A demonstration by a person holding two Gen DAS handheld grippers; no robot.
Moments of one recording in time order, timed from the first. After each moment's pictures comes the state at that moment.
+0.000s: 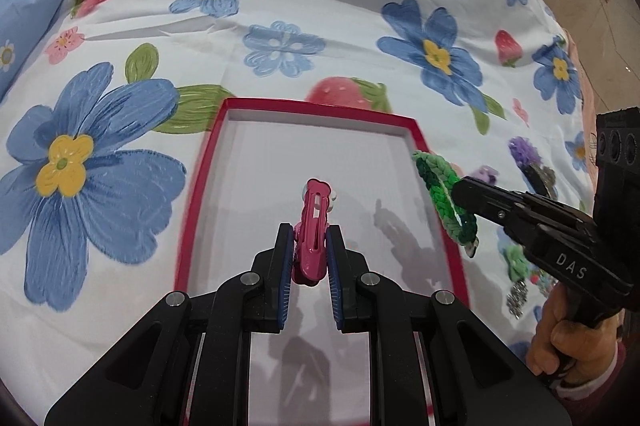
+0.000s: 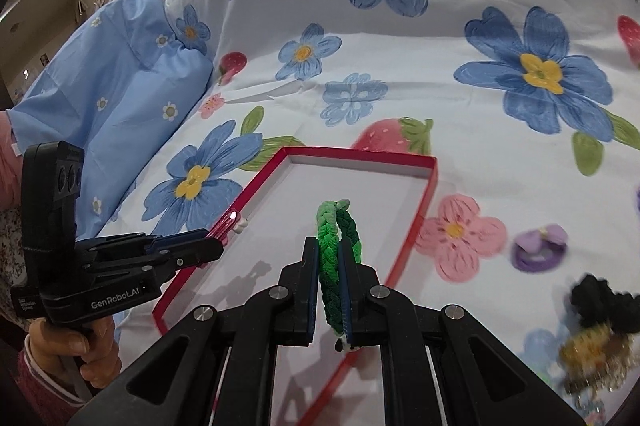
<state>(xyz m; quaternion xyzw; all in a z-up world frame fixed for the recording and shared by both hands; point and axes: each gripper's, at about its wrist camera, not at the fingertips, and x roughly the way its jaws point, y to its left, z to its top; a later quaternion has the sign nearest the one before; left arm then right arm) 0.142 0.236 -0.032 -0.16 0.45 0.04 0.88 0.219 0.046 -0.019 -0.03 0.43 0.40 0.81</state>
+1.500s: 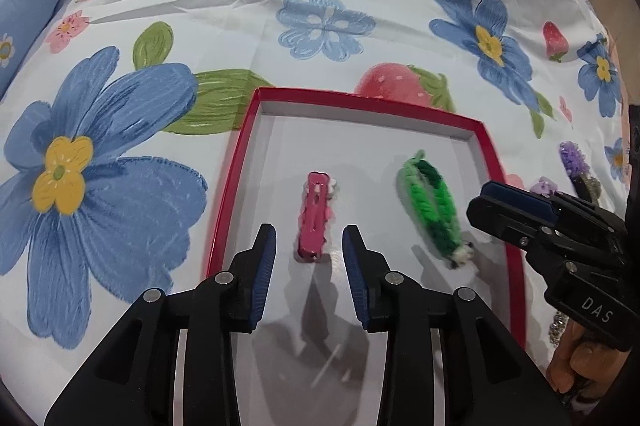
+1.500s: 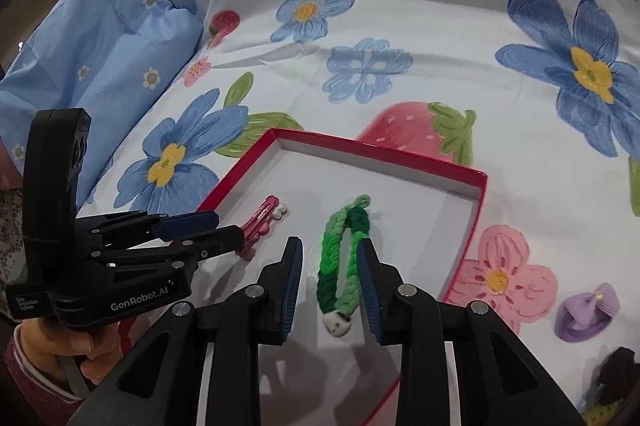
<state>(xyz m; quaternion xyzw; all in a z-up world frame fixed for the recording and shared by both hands) 0.175 0.257 -0.059 -0.15 0.48 0.08 0.86 0.247 0.089 -0.044 -0.07 0.46 0.41 0.78</state>
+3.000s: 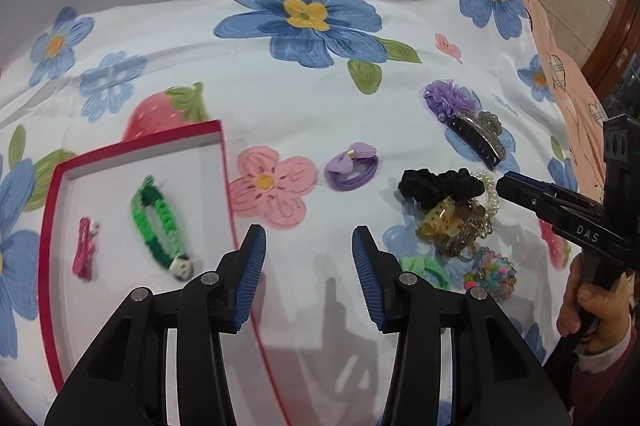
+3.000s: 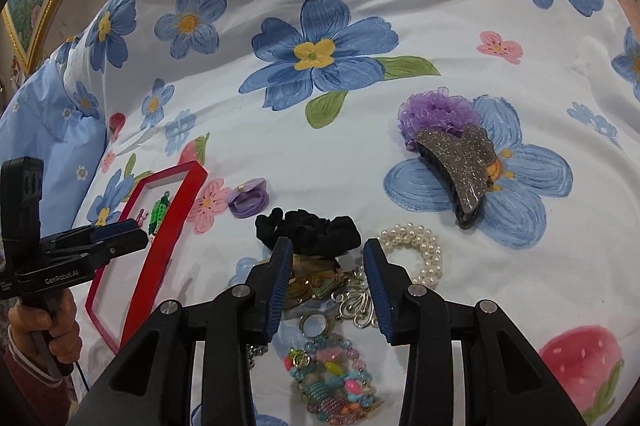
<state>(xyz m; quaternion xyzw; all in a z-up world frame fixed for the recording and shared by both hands) 0.216 0.069 -0.015 -0.07 0.48 -0.07 0.87 0.261 -0.191 -0.017 0.04 0.45 0.24 0.86</state>
